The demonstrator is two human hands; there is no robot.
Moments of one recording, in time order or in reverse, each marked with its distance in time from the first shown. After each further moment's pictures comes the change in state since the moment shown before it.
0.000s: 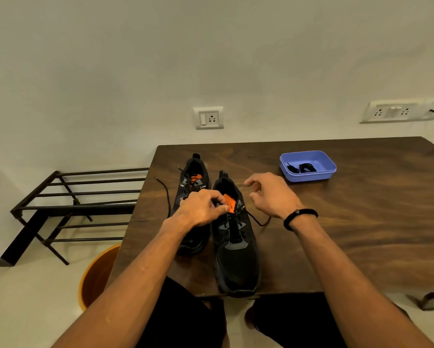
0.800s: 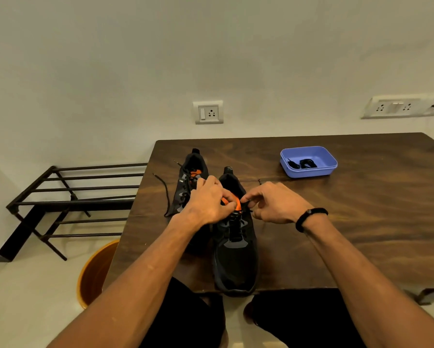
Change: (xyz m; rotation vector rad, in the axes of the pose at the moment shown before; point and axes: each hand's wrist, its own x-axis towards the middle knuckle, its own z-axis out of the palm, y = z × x) left_hand 0.003 0.020 0.011 0.167 0.088 0.121; right_hand -0.013 0.012 -0.004 -0.057 -0.310 -0.106
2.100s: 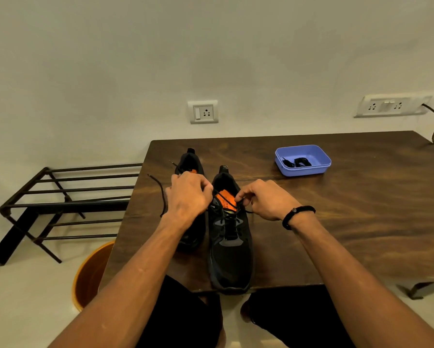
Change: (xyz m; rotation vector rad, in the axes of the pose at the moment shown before) left_hand -0.006 -0.010 -0.014 -0.098 0.297 -0.231; right_hand 0.004 -0.010 0.003 -0.002 0.053 0.045
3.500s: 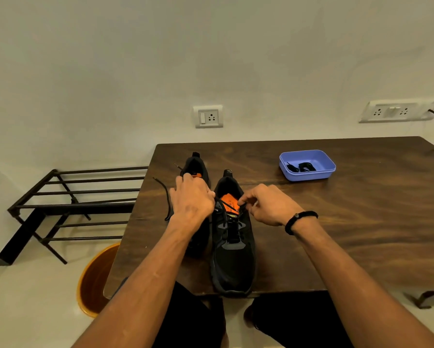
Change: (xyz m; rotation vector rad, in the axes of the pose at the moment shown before) left_hand -0.005 0.009 -0.006 0.239 0.017 -0.074; right_hand -0.002 -0.004 0.002 -0.011 0.014 -0.016
